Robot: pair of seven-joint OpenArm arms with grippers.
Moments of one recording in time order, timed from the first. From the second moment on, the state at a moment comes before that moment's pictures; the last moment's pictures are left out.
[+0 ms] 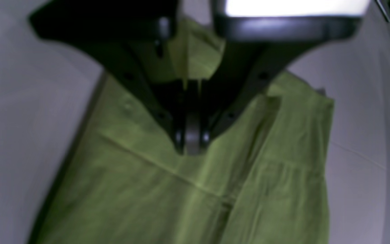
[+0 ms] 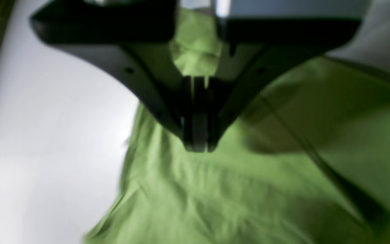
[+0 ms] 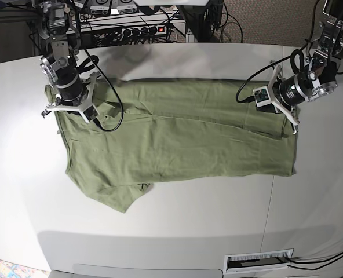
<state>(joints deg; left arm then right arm) 11.8 -37.7 11.9 99.1 16.9 -38.8 8.2 -17.2 23.4 2.2 104.6 -15.5 22.4 -38.1</state>
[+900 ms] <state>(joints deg) 21.0 -36.6 11.1 98.4 6.6 -40.8 8.8 -19.0 23.7 2.4 103.6 -8.0 20.8 -49.1</state>
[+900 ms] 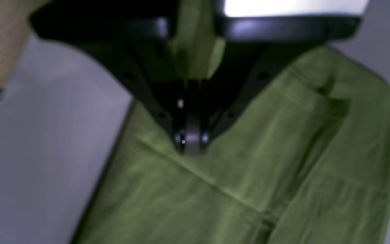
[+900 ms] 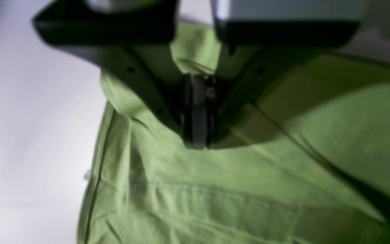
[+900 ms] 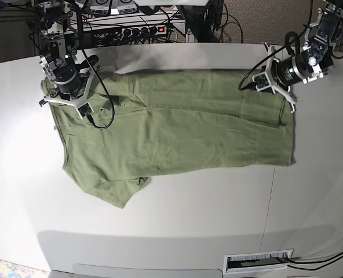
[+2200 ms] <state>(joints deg) 28.3 -43.8 11.8 118.4 11.8 -26.0 20.9 -25.1 23.9 9.3 114.6 -6.0 23.8 -49.9</state>
